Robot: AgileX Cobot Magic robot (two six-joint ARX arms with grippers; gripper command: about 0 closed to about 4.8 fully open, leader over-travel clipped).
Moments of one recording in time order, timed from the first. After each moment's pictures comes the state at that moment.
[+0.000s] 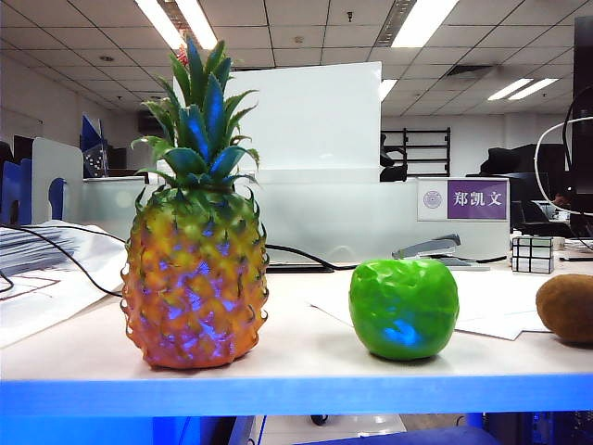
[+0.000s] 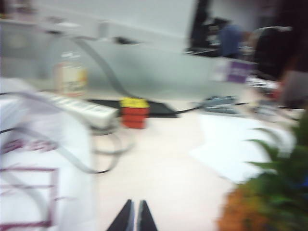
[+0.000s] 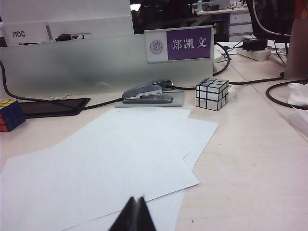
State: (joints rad) left arm 0.01 0.00 0.01 0.06 0.37 -0.17; right arm -0.01 0.00 0.01 0.02 -0.05 0.10
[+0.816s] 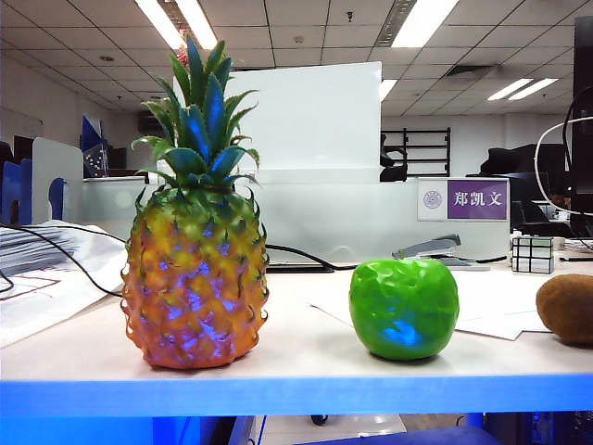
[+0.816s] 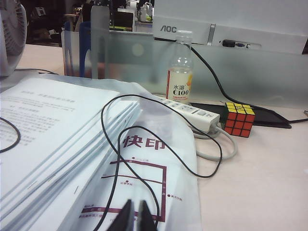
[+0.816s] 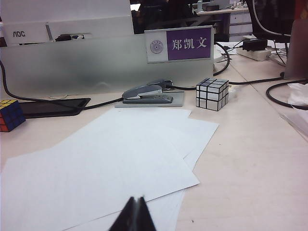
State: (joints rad) left arm 0.01 0.00 0.01 0.03 0.00 -0.06; right arm -0.01 0.00 0.01 0.02 -0.05 0.10
